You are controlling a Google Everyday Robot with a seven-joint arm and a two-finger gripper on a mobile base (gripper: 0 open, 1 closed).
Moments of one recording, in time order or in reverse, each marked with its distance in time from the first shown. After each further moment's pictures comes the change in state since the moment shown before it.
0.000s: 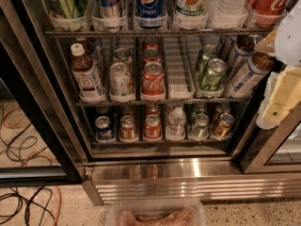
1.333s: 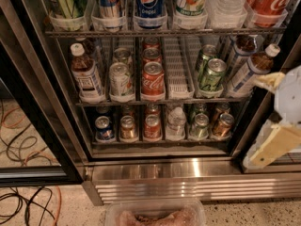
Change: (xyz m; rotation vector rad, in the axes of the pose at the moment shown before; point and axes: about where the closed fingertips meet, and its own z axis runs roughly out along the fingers) arm 0.010 0.050 0.044 0.065 -0.197 0.040
